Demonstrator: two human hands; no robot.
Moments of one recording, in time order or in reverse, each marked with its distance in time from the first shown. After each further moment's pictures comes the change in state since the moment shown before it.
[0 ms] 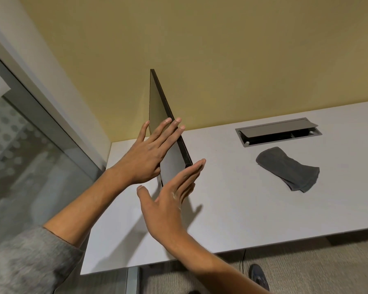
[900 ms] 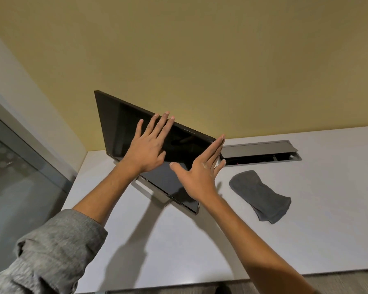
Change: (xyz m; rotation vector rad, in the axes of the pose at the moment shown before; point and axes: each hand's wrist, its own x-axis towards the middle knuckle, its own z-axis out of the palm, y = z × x) left_hand 0.165 0.038 0.035 -0.047 -0.002 -0.322; right_hand 0.173 0.064 -0.175 -0.309 0.029 -0.134
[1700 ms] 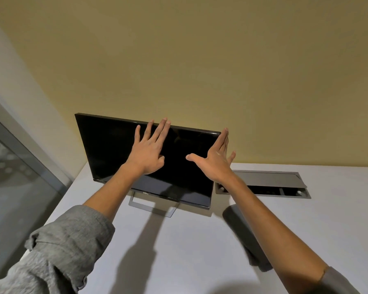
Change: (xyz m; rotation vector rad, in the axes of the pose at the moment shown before) left_hand 0.078 0.011 0.013 0.024 -0.041 -0.232; right_hand 0.149 0.049 -0.062 -0.181 -0.291 -0.014
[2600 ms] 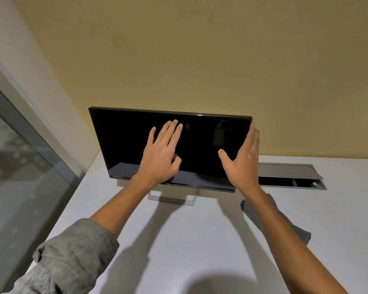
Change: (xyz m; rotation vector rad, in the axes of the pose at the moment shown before) left_hand -0.057 -0.027 0.022 -0.107 0.253 0.056; right_hand -0.033 -0.001 0.041 0.057 0.425 -0.080
